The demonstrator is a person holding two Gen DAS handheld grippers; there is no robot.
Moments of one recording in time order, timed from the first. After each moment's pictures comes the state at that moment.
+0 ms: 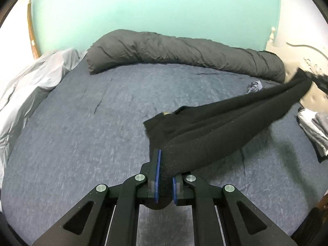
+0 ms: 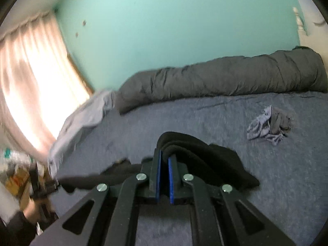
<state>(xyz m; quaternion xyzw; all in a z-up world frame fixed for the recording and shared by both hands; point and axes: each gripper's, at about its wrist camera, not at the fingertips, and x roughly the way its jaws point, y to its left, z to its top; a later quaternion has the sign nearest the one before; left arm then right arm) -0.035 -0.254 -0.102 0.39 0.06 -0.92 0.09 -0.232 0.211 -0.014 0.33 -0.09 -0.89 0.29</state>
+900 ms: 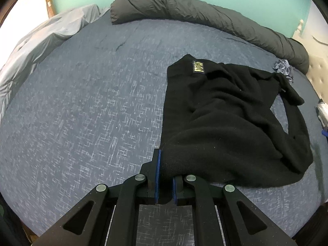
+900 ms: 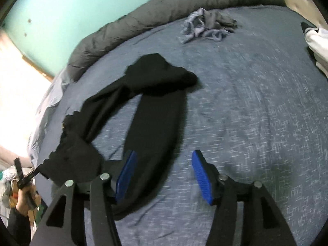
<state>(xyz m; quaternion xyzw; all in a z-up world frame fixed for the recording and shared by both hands) 0.010 -0.289 -0.214 0.47 0.12 -0.86 0.14 -0.209 0.327 -0.225 0.50 -0.15 -0.83 0.18</state>
